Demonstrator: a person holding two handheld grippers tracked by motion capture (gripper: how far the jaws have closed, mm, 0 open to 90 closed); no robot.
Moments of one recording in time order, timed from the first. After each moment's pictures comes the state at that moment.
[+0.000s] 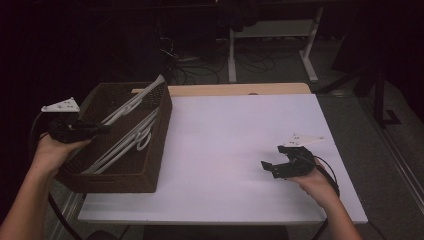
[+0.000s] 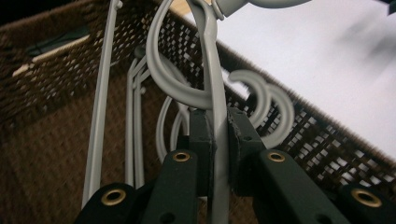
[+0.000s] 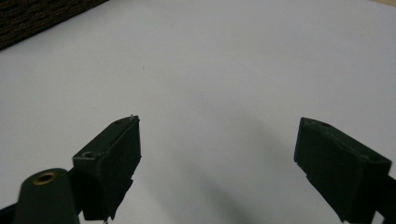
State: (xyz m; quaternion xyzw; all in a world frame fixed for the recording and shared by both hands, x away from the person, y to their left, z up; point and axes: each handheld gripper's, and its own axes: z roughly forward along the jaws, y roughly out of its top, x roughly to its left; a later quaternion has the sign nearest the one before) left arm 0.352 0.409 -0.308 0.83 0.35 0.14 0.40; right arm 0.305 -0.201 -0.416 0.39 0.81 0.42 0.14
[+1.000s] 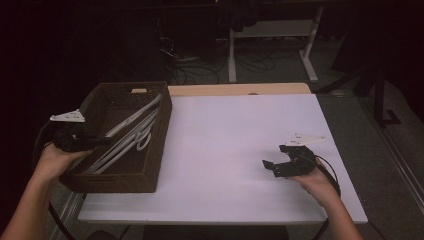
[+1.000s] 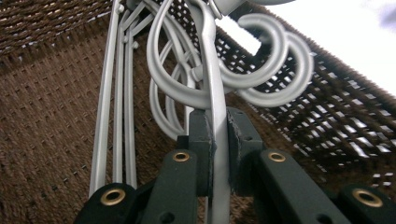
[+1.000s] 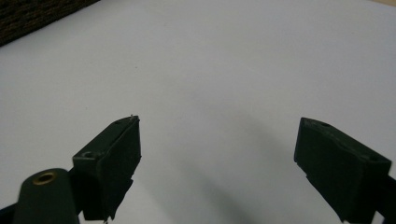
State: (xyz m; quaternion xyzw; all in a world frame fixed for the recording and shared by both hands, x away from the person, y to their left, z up) left arm 0.352 0.414 -0.340 0.84 0.38 0.11 0.37; right arm 0.307 -0.204 -0.417 0.40 0.80 0.42 0.15
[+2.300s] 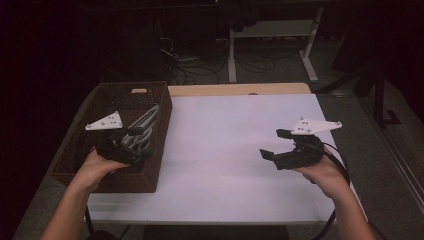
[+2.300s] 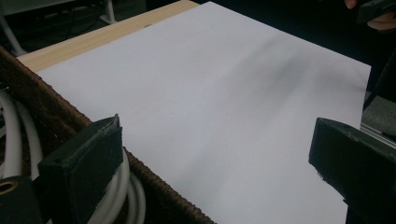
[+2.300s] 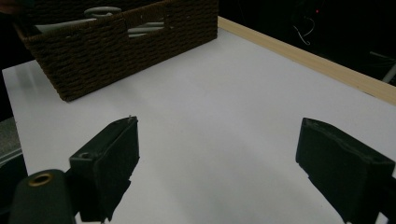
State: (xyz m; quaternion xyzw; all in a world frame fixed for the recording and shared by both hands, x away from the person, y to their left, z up) left arm 0.323 0.298 -0.333 0.82 0.28 0.09 0.49; right arm 0.291 -0.194 -0.340 0.32 0.80 0.48 0.16
